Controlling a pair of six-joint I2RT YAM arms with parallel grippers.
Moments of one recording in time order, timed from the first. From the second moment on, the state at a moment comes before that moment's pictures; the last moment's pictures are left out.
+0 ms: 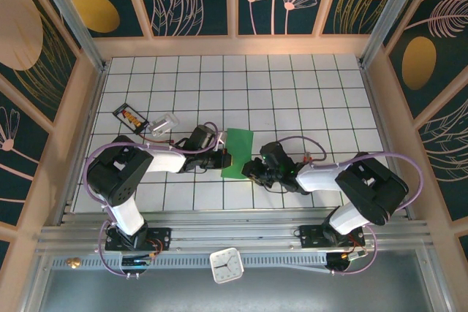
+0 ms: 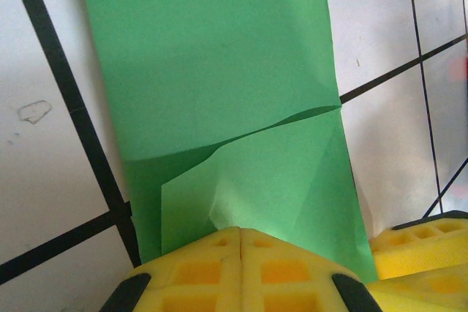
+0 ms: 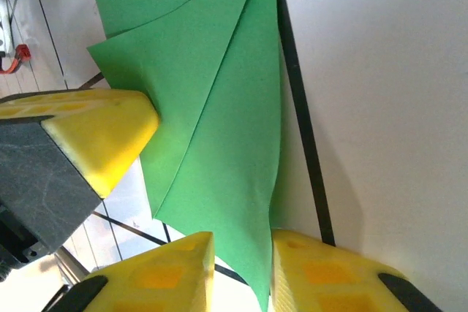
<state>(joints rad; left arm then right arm) -0.66 1.75 0.71 0.17 0.41 -0.64 0.81 1.50 0.45 0.27 -0.26 1.21</state>
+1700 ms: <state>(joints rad) -0.46 1.39 0.54 0.26 0.41 -0.97 1.04 1.67 1.00 -0.47 0.05 0.46</state>
